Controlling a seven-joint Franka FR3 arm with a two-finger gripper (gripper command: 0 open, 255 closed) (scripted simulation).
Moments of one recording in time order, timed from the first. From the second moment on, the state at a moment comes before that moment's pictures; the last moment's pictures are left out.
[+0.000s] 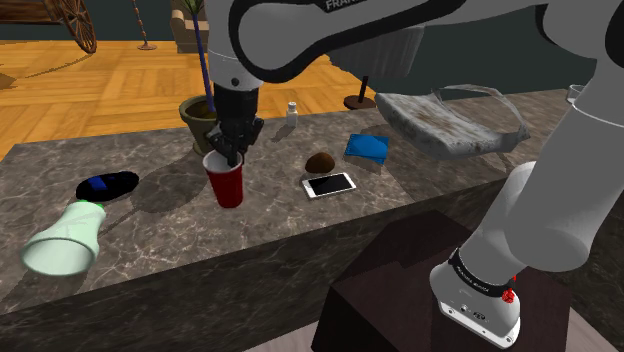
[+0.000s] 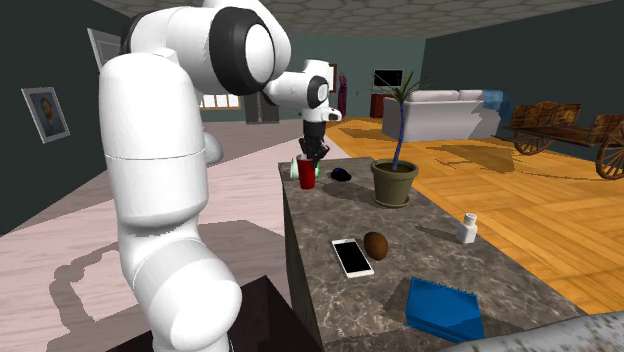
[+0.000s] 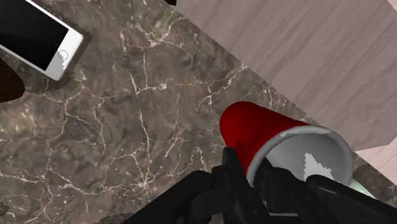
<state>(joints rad) 0.20 0.08 0.37 -1.89 0.05 2.05 0.40</state>
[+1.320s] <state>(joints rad) 0.16 -0.07 0.33 -1.84 0.11 1.86 0.31</state>
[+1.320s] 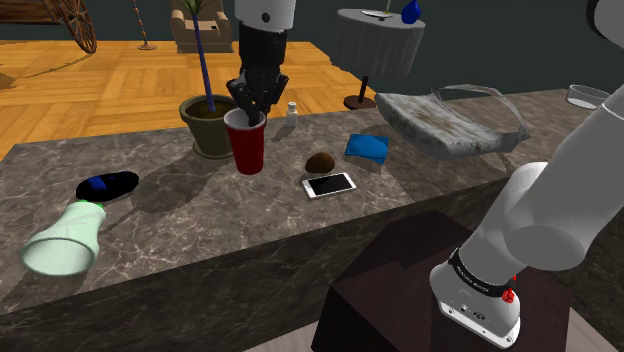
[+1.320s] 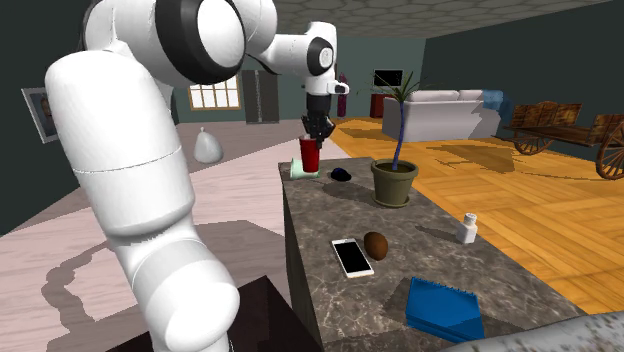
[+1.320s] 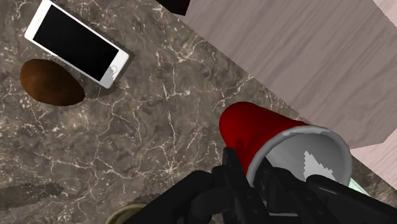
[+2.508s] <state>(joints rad) 0.03 -0.52 0.05 -2.26 0.13 1.79 -0.10</state>
